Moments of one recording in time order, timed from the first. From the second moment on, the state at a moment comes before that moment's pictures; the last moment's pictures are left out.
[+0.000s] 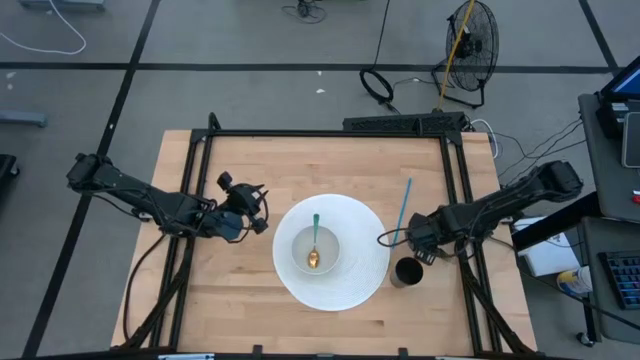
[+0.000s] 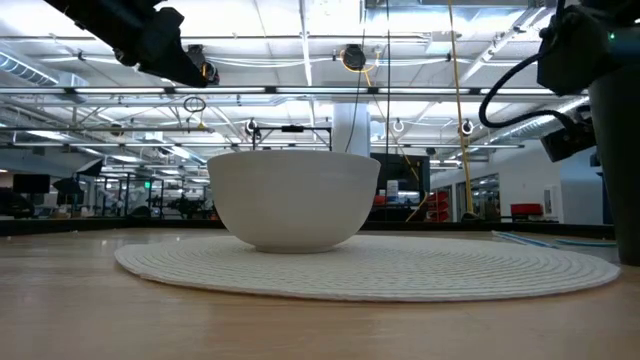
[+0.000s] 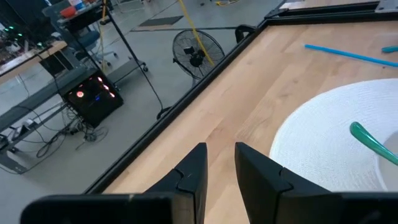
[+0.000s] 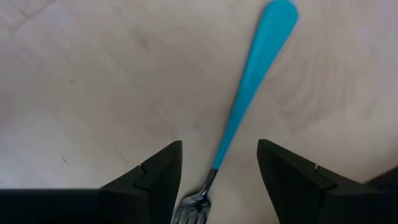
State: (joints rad) left arm -0.32 1.05 0.68 -0.34 -1.00 -0.33; right arm 0.29 1.19 0.54 -1.00 0.06 0.83
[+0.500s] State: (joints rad) left arm -0.32 1.05 0.68 -0.34 -0.99 -0.33; right arm 0.29 1.21 0.43 -0.91 -0.06 0.88
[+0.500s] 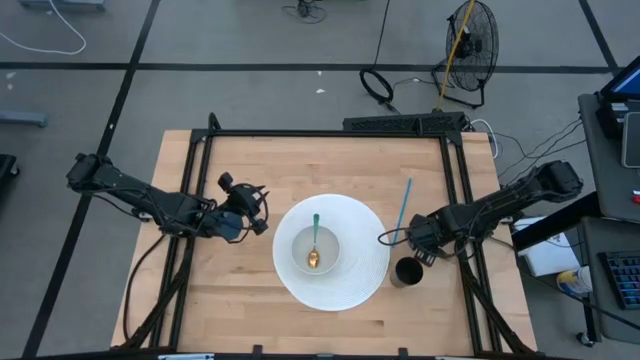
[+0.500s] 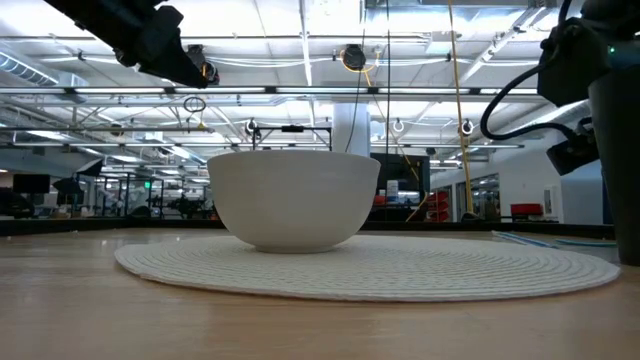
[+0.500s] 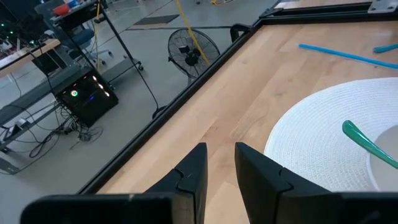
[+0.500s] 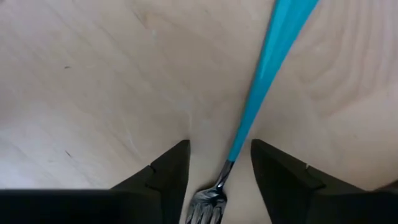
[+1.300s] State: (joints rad) left arm -0.32 1.05 0.68 -0.34 -0.97 -0.36; right arm 0.29 1.21 0.43 -0.85 -0.06 0.82
